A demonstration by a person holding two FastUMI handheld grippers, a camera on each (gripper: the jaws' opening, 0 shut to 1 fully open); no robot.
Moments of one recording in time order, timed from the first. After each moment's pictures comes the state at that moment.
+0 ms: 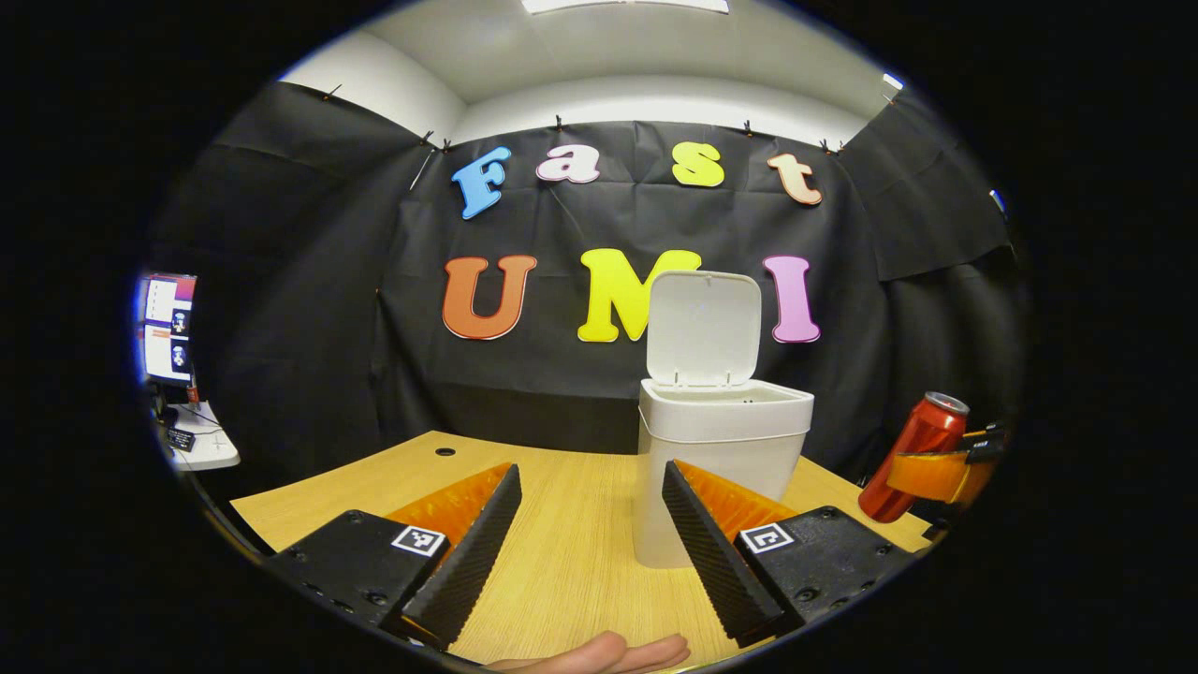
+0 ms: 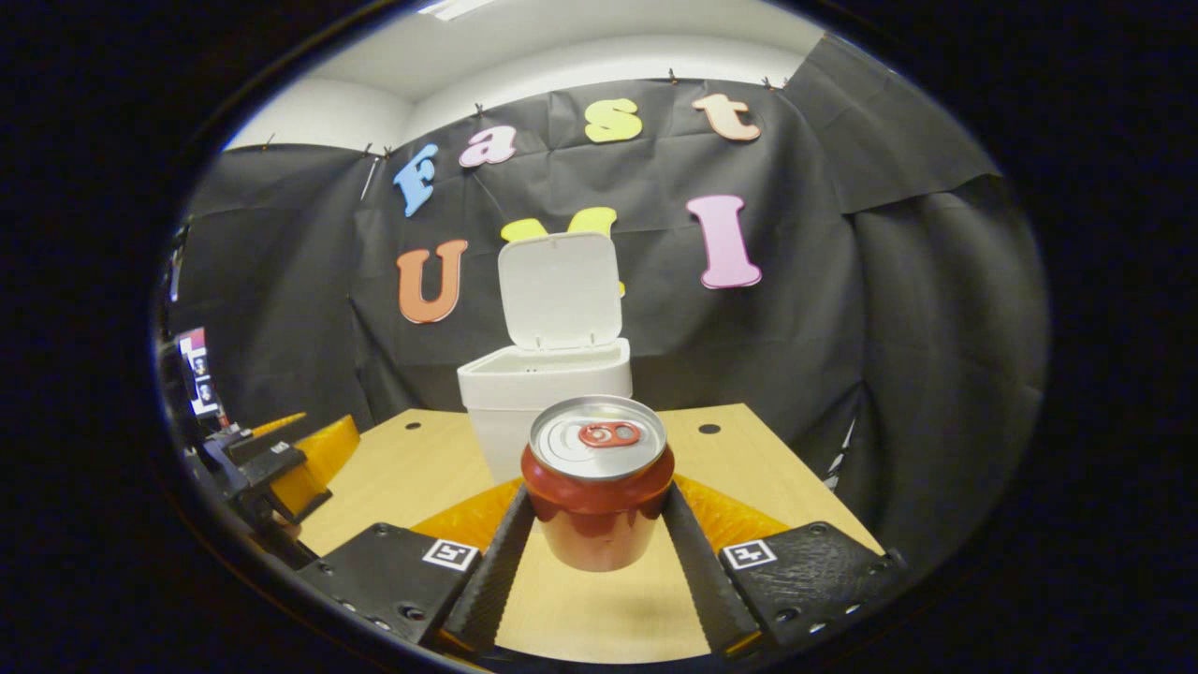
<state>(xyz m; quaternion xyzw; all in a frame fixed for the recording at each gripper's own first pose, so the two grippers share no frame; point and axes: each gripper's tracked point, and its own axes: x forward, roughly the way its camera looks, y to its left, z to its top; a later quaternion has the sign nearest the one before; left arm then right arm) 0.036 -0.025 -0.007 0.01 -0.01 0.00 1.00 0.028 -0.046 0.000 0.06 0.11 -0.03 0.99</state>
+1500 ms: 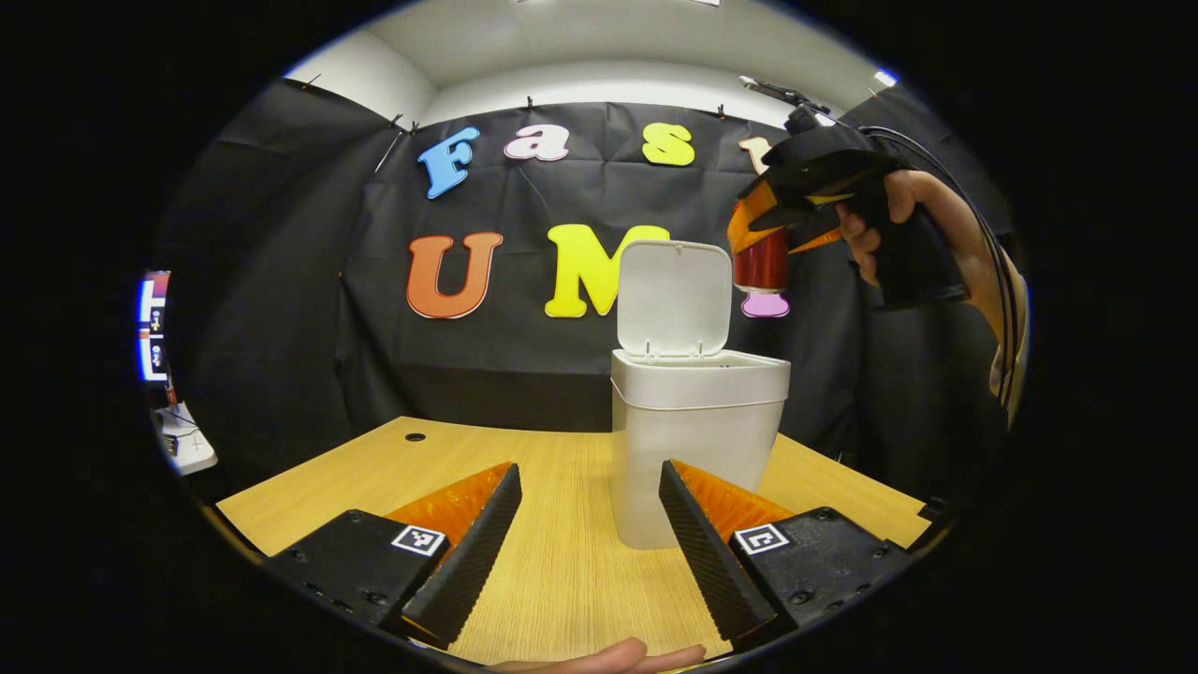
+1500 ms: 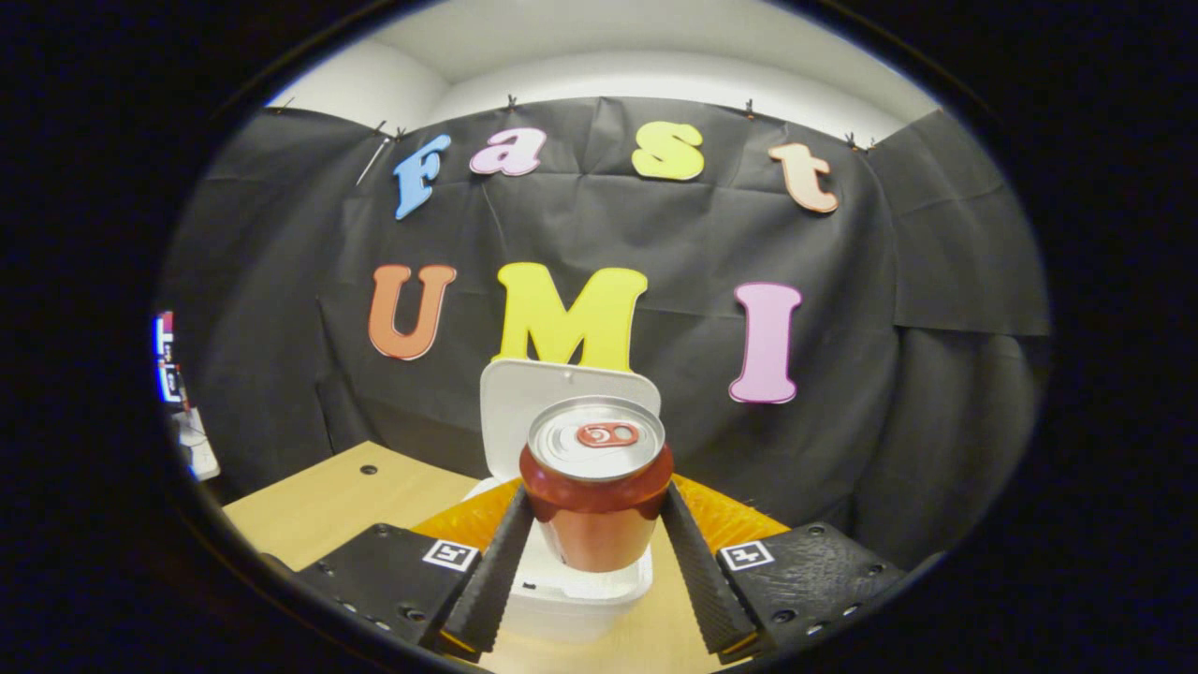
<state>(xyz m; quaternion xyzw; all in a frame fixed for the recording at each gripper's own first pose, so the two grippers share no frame) 0.045 -0.036 -0.037 0.02 0.02 -0.05 1.00 0.223 -0.010 0.165 -0.05 0.10 -0.06 0.99</state>
